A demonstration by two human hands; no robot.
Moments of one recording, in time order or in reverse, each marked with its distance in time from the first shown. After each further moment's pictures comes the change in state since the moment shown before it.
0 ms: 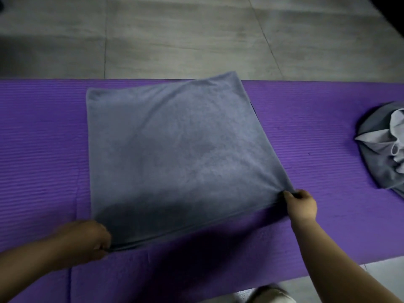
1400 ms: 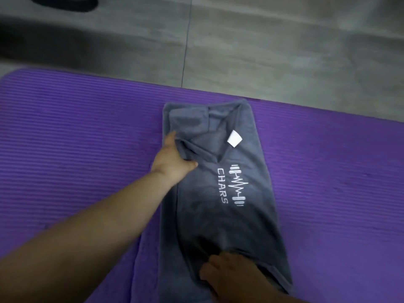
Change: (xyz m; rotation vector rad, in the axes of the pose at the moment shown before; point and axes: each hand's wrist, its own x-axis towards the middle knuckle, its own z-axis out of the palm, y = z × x) left_hand 0.087 -0.070 -0.097 -1.089 0.691 -0.629; right_hand -0.200 -0.087 0.144 -0.598 -0.558 -1.679
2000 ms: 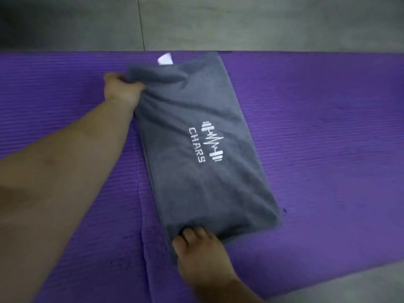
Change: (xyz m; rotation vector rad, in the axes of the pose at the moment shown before) left_hand 0.076 0.011 -0.040 -0.168 0.274 -0.031; right_hand 0.015 -0.093 0.031 0.056 0.028 0.465
